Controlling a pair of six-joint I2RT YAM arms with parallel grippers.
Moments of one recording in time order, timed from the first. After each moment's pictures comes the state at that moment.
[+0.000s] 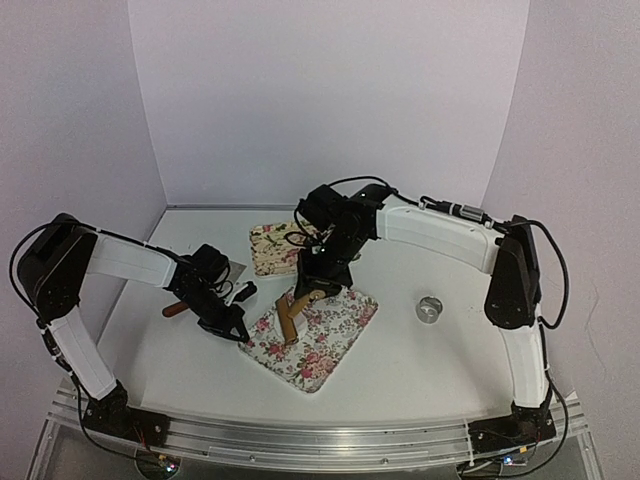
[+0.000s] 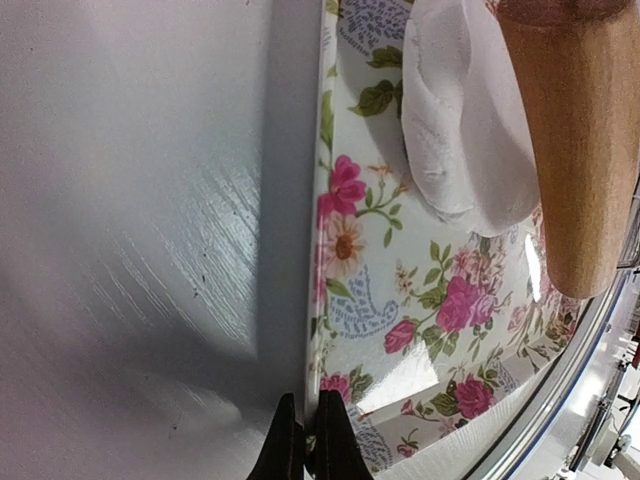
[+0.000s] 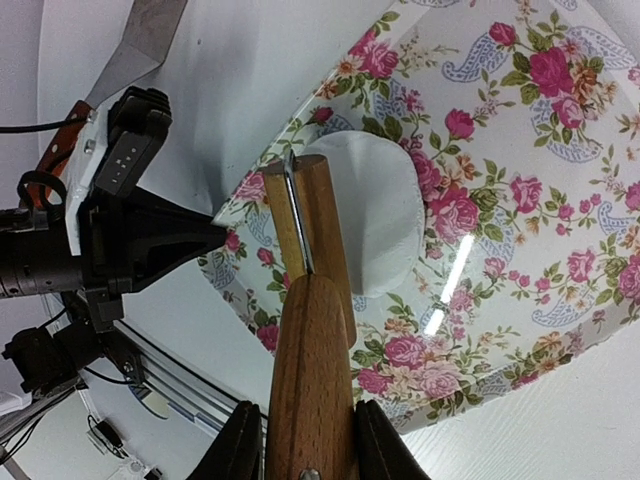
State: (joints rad) left arm -0.56 1.71 0.87 -0.43 0.50 -0.13; right arm 0.92 2.17 2.03 -1.05 -0.29 0.78
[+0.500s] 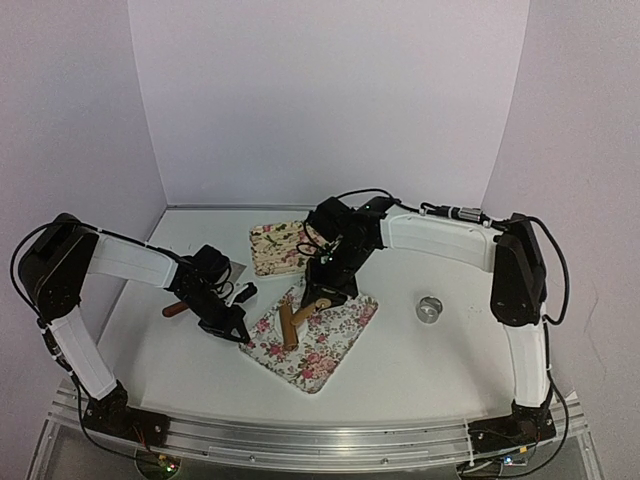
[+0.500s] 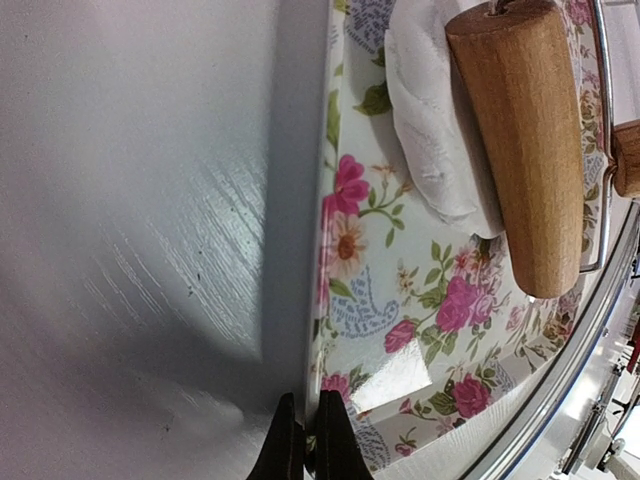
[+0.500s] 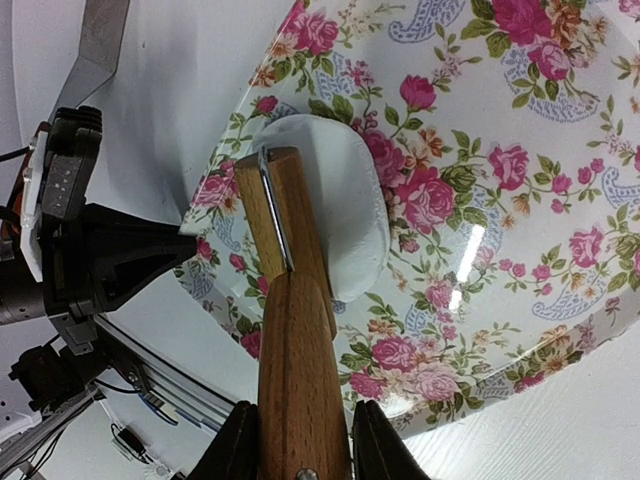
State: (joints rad) left arm -0.56 1.71 0.87 -0.43 0.50 -0.16; right arm 0.88 2.15 1.88 -0.95 -0.33 0.85
